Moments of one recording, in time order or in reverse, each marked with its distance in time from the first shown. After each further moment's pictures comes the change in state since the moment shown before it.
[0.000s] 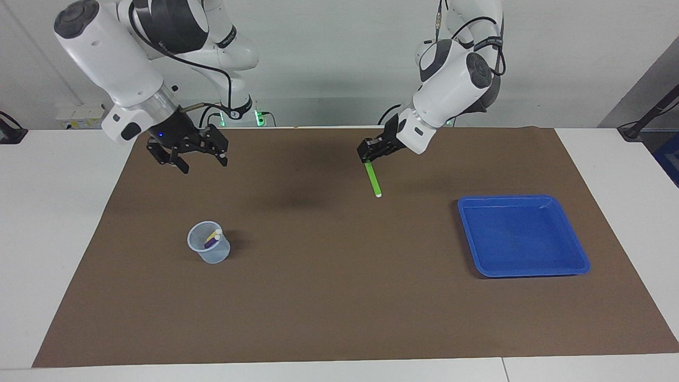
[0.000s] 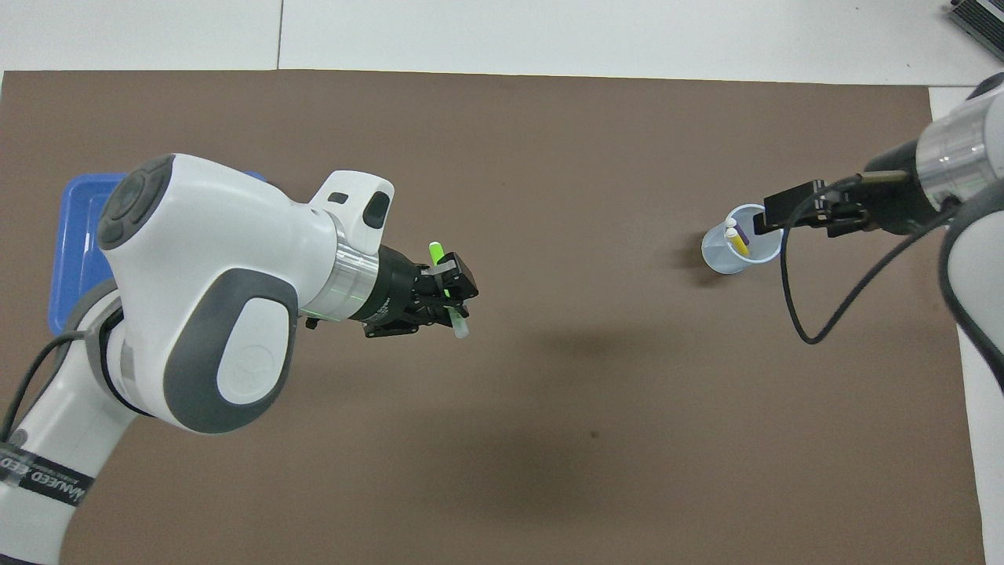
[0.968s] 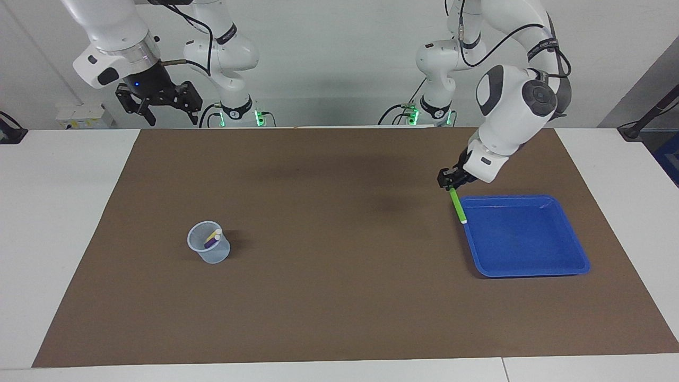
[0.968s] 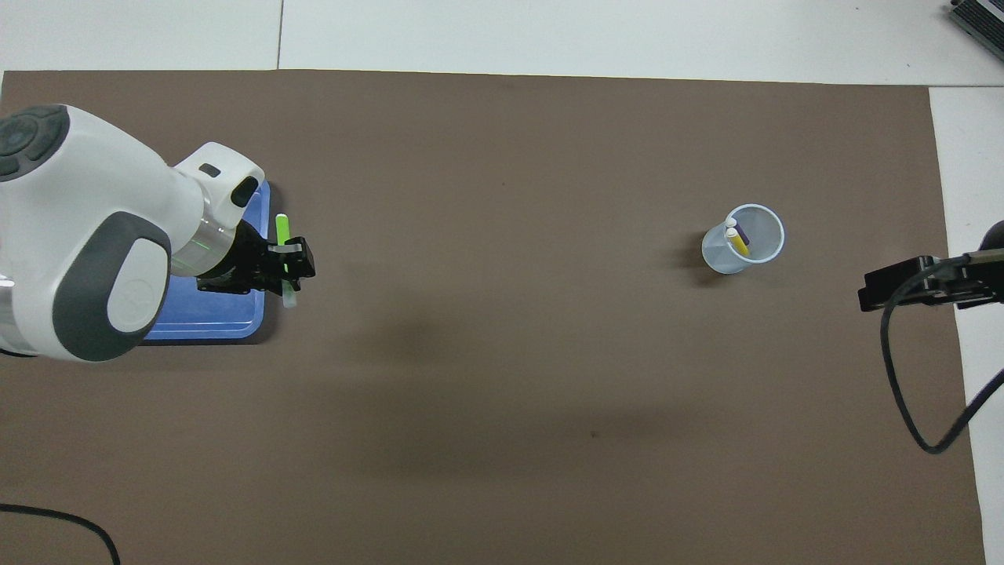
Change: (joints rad) left arm 0.240 0.046 0.014 0.004 0.408 -0.161 0.269; right arm -0.028 -0.200 -0.008 -0.022 -0.261 -0.276 -0.008
